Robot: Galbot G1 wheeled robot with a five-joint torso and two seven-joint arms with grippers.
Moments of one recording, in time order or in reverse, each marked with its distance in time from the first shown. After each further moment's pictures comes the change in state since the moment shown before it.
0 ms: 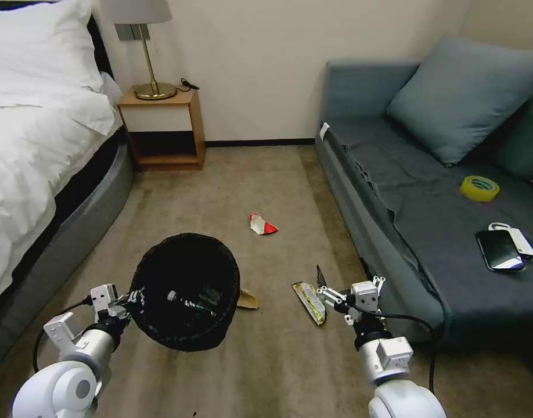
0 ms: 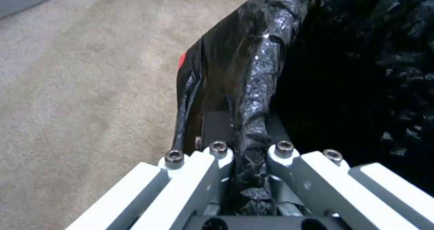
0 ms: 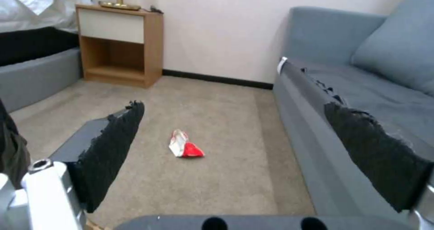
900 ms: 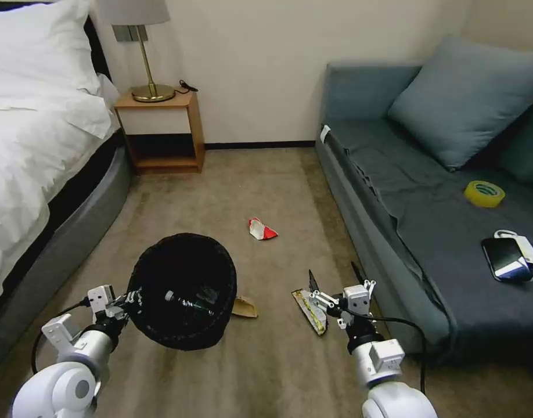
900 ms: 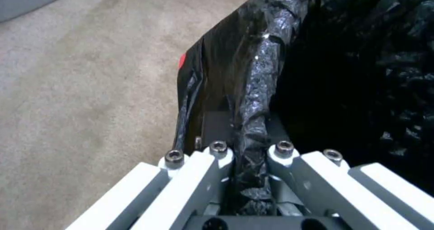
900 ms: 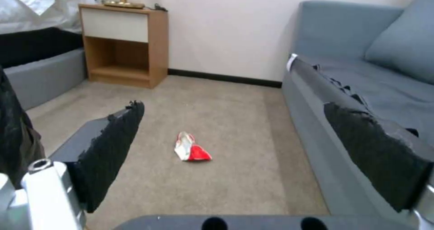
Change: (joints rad) left arm -0.003 0.001 -0.006 0.019 -0.001 -0.017 0.003; right arm 0.000 0.018 -0.014 -0.024 0.001 0.015 -0.019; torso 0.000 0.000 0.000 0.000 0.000
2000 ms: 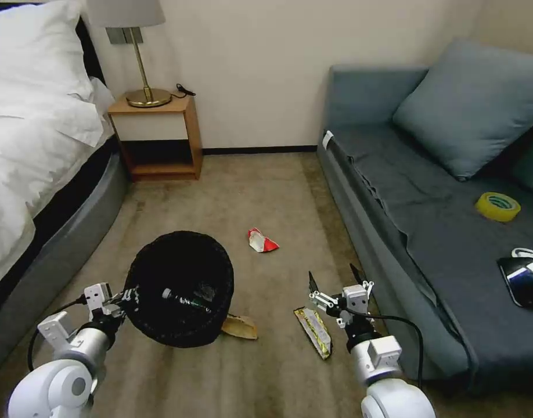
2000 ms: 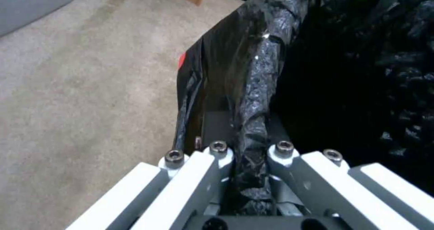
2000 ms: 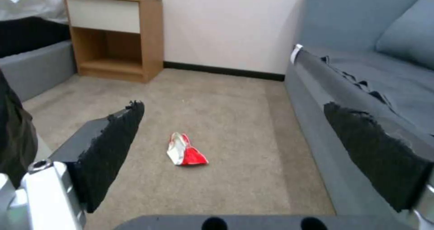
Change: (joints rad) left arm -0.010 0.015 -0.007 0.002 -0.010 0.001 0.002; right arm 0.032 -0.021 -0.013 -0.048 0.030 -0.017 0.017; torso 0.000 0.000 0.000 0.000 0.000
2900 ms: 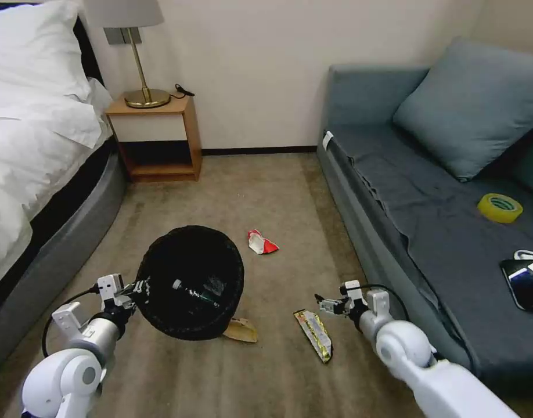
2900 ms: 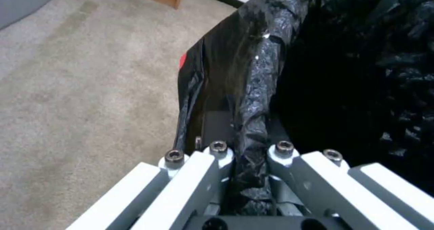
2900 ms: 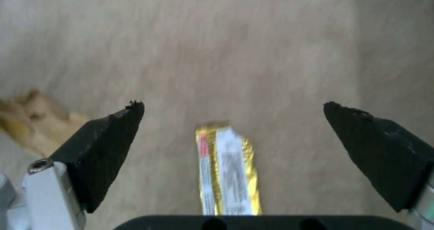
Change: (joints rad) left arm -0.046 0.038 0.053 0.047 0.014 -0.036 0.043; right arm 0.548 -0.464 -0.318 -0.515 0.840 -0.448 0.021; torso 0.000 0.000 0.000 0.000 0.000
